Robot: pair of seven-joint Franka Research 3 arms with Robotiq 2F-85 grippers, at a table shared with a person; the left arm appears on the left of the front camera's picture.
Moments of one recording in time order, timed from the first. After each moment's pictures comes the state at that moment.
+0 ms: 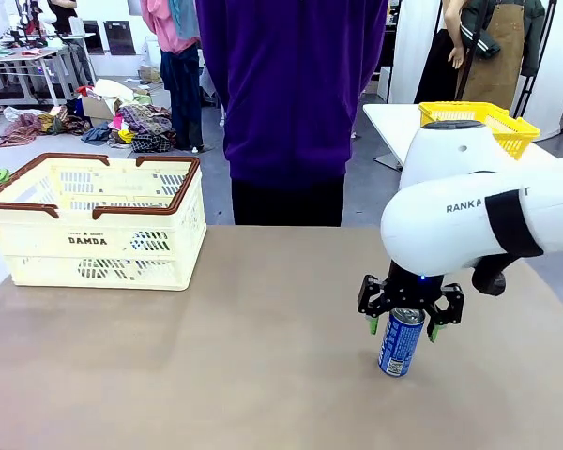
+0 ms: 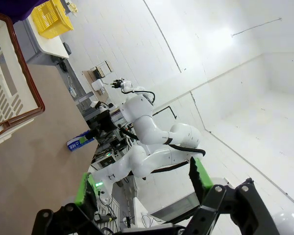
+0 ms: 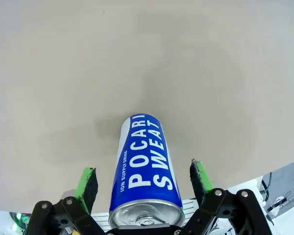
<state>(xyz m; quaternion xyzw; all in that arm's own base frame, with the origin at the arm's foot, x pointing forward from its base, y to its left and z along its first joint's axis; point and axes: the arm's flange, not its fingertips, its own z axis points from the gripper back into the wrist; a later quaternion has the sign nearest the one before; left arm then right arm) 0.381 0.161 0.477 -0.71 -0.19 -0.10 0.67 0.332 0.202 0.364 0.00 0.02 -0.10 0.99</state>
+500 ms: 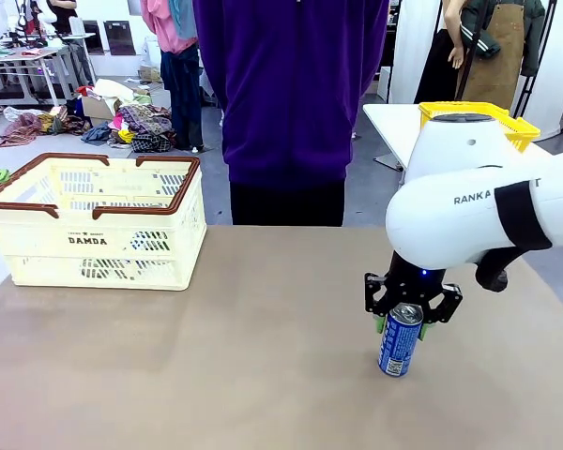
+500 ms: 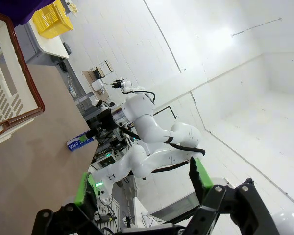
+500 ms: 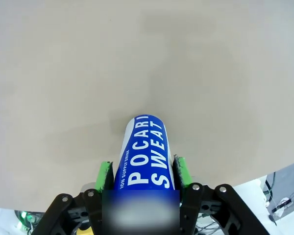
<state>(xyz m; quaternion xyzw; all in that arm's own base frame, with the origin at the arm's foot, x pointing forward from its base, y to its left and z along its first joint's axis) 0.381 0.161 0.477 -0.71 -0.19 -0.10 0.67 0.332 0.200 0.370 0.01 0.02 -0.11 0.99</state>
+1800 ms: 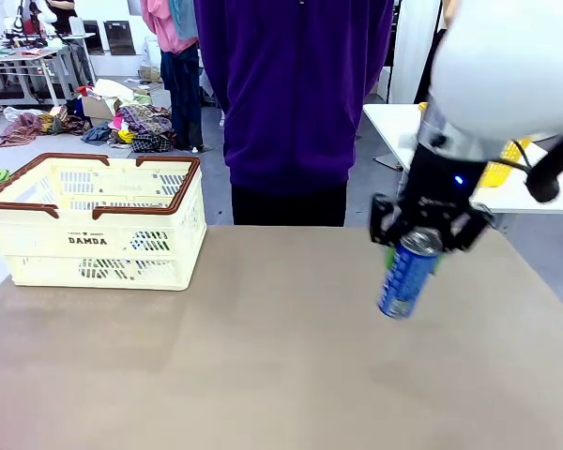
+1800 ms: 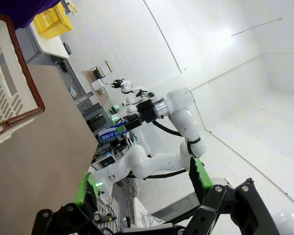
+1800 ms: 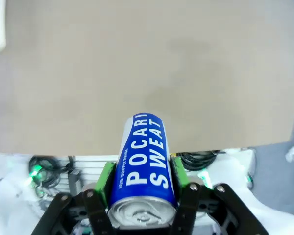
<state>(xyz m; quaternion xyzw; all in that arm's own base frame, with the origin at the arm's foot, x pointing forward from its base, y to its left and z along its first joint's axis) 0.381 0.161 0.477 -0.71 -0.19 -0.10 0.67 0.293 0.241 0.544 0.04 -0.03 -0.02 1.00</state>
